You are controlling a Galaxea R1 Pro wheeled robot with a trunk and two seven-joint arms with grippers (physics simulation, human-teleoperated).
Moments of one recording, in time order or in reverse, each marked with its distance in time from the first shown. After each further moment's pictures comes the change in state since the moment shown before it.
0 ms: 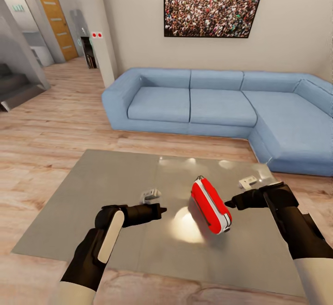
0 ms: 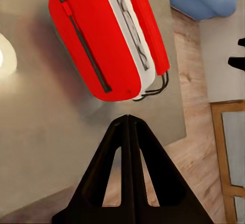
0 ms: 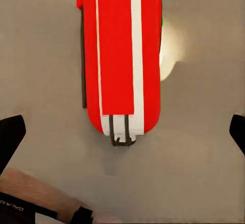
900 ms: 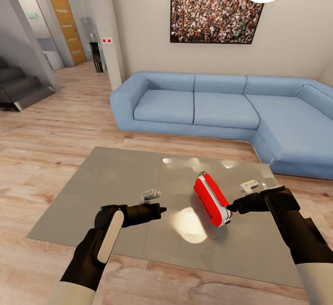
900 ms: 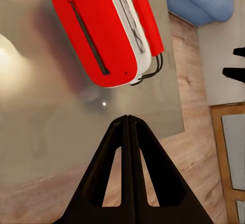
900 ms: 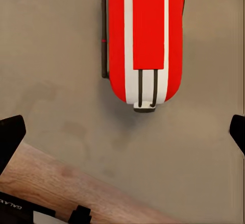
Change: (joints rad) left arm 0.000 0.004 0.000 0.000 0.003 -0.004 -0.004; right arm 0.028 -0.006 -0.004 -0.005 0.000 0.000 -0.006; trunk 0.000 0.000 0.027
